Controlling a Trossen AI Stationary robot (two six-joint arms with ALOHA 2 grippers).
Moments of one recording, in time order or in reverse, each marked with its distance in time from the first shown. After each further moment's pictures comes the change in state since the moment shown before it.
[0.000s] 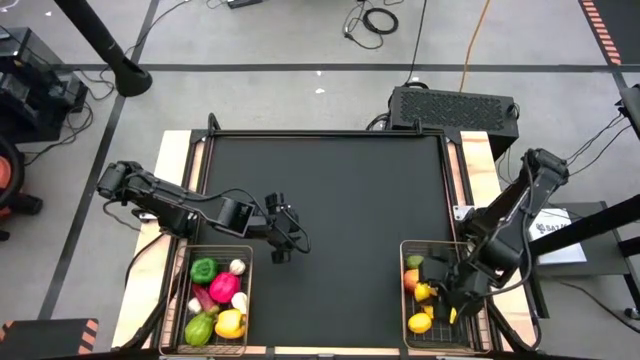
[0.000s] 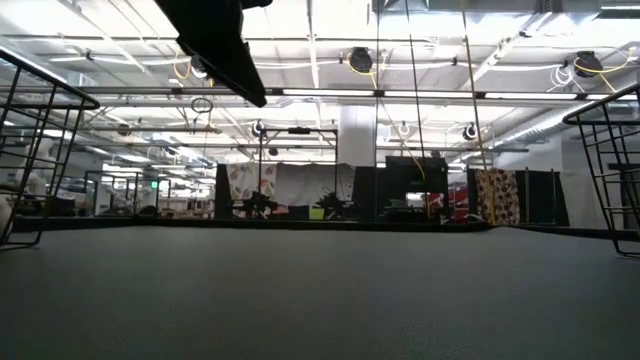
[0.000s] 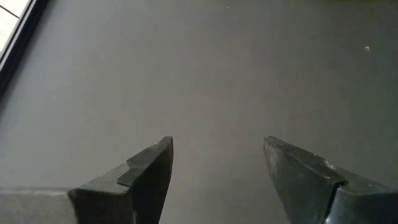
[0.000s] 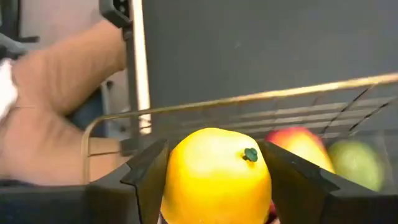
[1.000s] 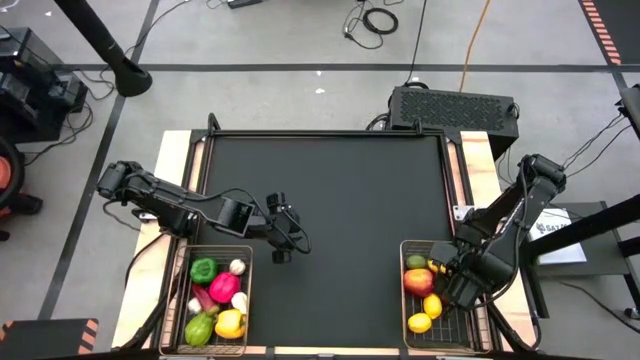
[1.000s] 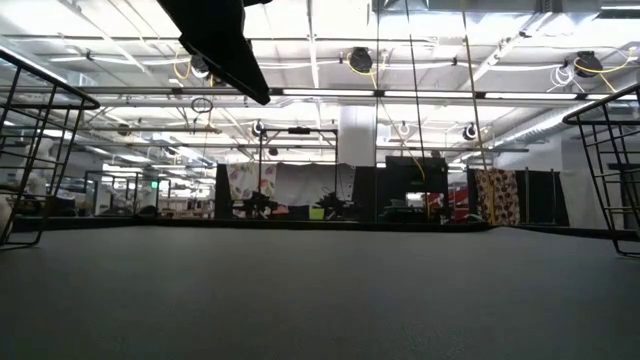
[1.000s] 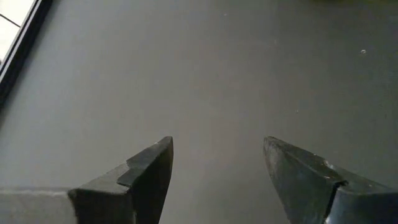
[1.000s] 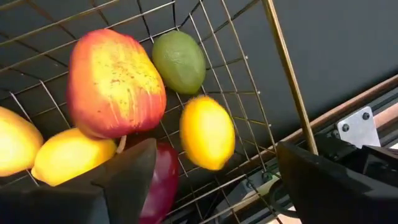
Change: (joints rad) left arm 0.000 0.000 -0.001 0.022 -0.001 0.027; right arm 0.032 0.100 0.016 -0.576 -0.087 0.359
